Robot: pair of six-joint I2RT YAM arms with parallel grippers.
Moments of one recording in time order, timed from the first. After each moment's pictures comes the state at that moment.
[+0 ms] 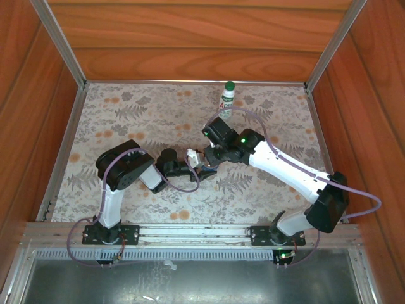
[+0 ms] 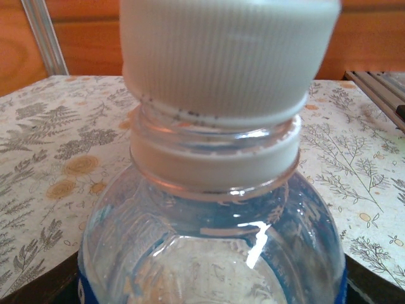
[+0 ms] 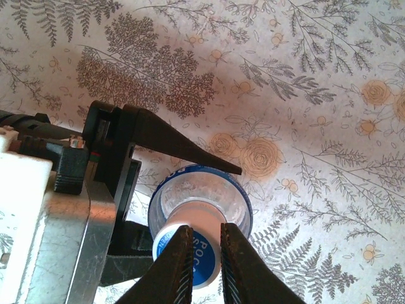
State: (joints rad) left arm -0.78 2.03 0.57 1.33 0.64 0.11; right arm 0.89 1.45 1.29 -0.92 0.16 0.32
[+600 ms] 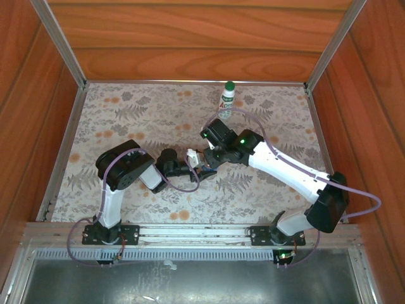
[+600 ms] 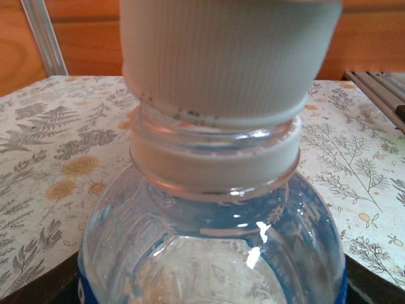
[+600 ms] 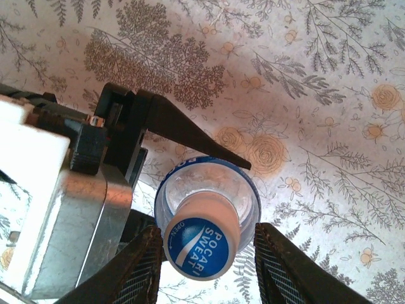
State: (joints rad) left arm -0.78 2.03 0.57 1.33 0.64 0.11; right arm 0.92 1.45 1.29 -0.94 0.15 0.25
